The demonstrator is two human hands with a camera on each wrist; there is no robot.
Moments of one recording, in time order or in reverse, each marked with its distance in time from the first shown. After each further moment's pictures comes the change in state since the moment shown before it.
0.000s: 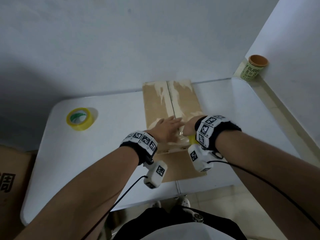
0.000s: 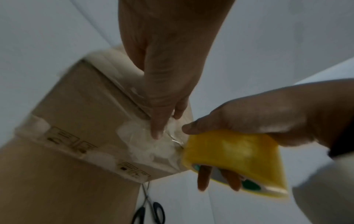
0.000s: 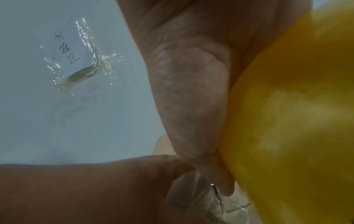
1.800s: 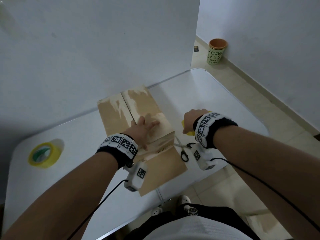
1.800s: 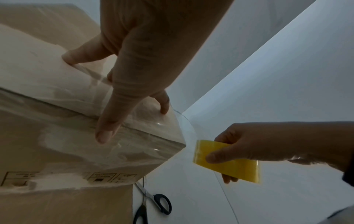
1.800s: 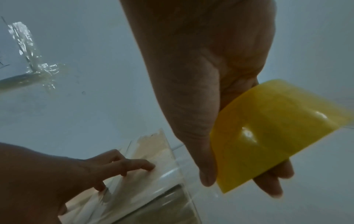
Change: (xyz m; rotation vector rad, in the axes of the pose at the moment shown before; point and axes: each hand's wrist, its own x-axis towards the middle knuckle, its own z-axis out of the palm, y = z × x) left_hand 0.047 0.053 -0.028 0.243 -0.198 -0.179; right_hand 0.027 0.149 0.081 0.327 0.252 0.198
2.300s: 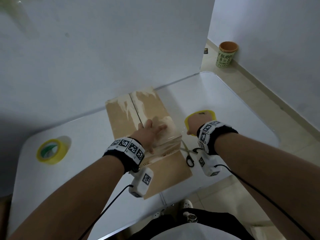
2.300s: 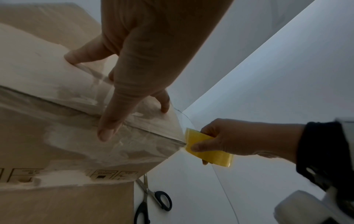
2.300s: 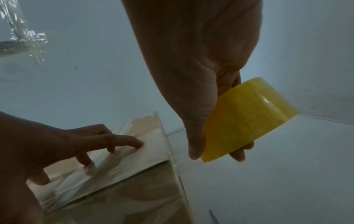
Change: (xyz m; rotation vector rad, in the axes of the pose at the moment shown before) left_hand 0.001 0.000 0.004 -0.019 0.030 0.001; right_hand 0.034 -0.011 0.013 -0.221 0.090 -0.067
